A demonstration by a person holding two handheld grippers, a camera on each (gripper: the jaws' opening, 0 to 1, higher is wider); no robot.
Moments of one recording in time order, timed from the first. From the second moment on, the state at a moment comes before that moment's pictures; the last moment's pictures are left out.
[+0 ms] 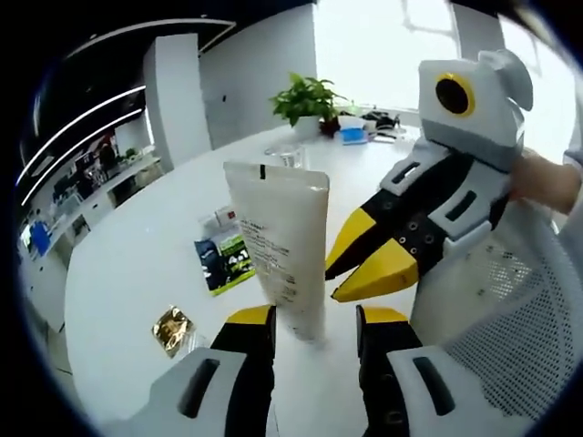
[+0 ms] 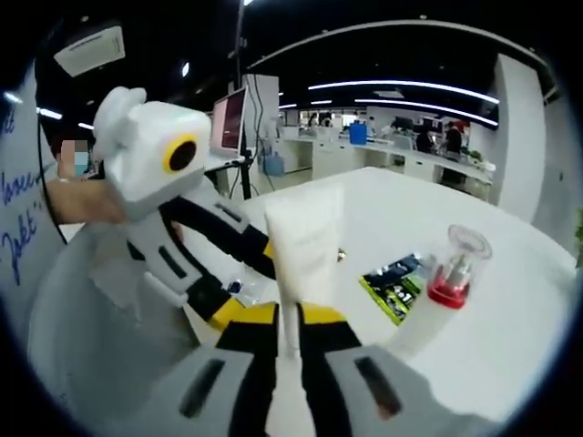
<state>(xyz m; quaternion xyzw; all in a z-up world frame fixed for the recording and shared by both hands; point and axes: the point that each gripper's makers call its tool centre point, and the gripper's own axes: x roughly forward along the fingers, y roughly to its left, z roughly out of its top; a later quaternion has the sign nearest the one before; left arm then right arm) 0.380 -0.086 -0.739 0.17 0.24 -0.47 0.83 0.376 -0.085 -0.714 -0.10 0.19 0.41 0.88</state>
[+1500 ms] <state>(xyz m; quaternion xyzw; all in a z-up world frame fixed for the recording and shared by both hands) 0.419 -0.110 -0.740 0.19 0.12 -0.60 0.77 0.401 -0.159 -0.716 -0.09 0.21 0.33 0.91</state>
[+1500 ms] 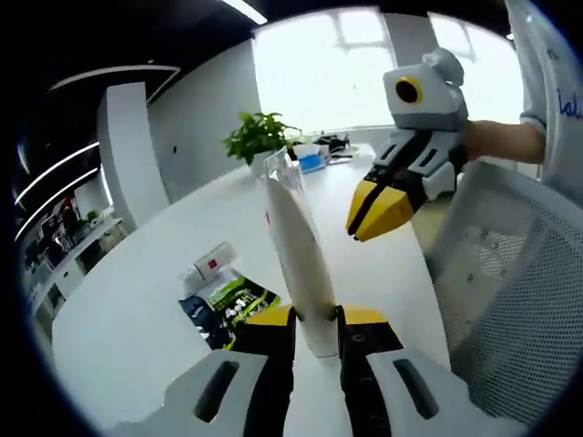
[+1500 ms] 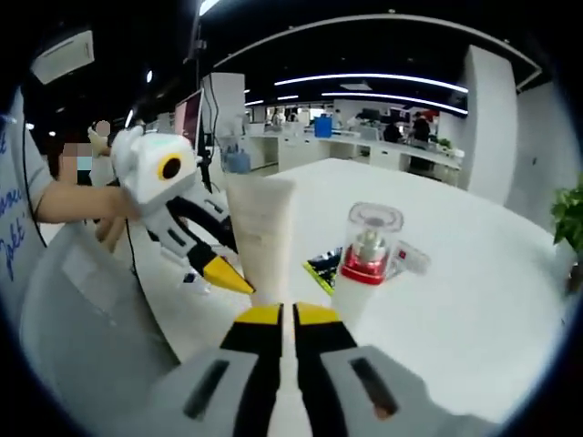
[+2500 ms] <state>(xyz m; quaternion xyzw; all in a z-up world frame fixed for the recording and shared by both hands) 0.451 -0.130 -0.738 0.21 0.09 -0.66 0.72 0.406 -0.192 -0.714 -0.08 0.22 0.28 0.93</state>
